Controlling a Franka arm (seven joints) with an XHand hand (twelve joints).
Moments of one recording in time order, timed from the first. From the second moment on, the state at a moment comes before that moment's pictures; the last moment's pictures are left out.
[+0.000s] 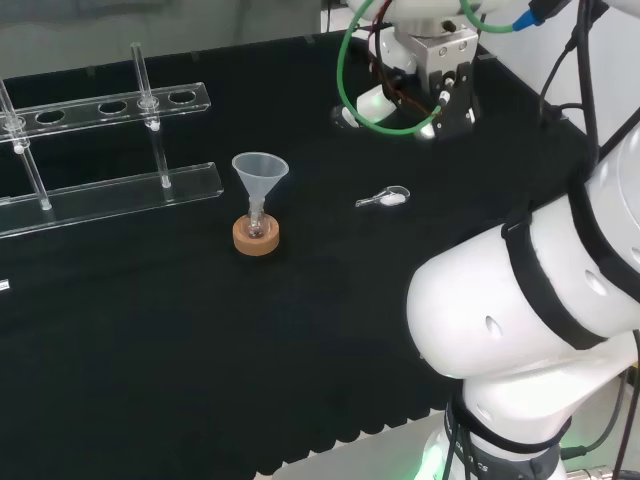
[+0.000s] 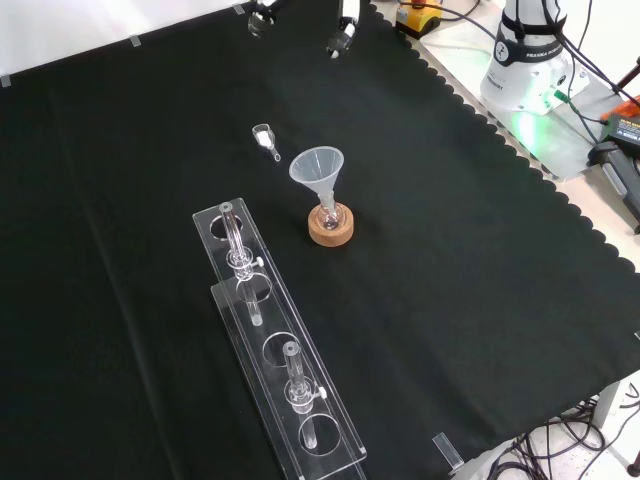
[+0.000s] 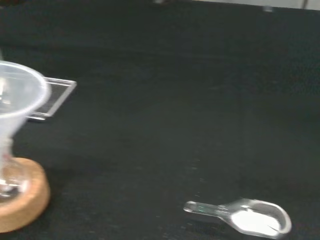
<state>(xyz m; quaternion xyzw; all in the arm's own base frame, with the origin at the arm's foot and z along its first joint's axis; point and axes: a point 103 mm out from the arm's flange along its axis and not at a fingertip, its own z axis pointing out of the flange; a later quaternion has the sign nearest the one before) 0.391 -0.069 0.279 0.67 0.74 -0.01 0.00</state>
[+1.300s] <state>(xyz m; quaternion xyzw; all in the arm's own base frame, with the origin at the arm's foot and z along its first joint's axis) 0.425 -0.212 0.178 0.70 0.71 -0.08 -0.05</state>
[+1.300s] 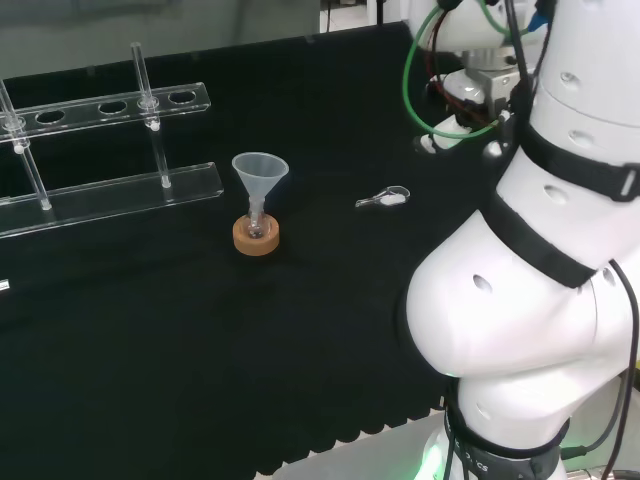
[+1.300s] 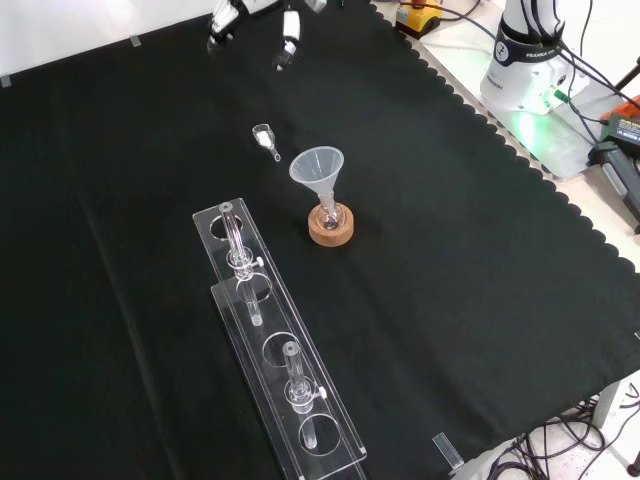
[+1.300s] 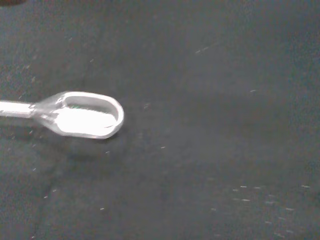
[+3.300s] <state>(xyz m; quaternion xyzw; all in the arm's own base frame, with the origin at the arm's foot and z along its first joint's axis) 0.439 -0.166 0.061 0.64 0.75 -0.13 -0.12</state>
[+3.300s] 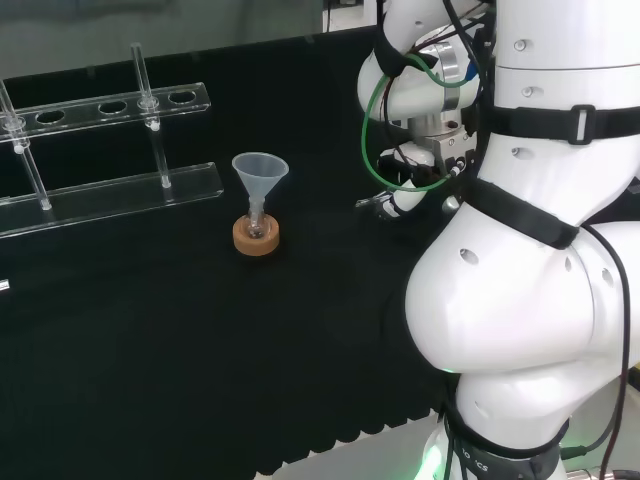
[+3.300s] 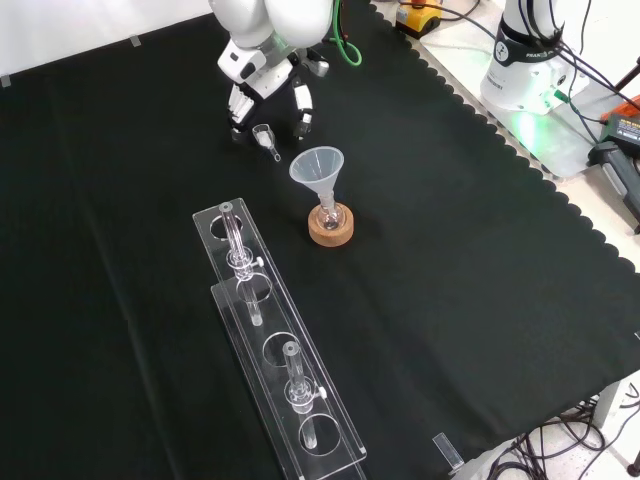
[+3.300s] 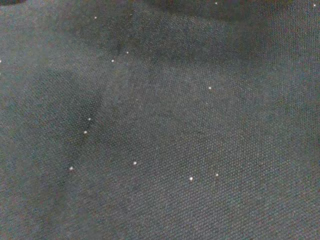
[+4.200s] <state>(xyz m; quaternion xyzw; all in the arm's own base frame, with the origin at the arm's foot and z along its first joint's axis) 0.455 -0.170 0.044 0.63 0.76 -0.10 -0.12</state>
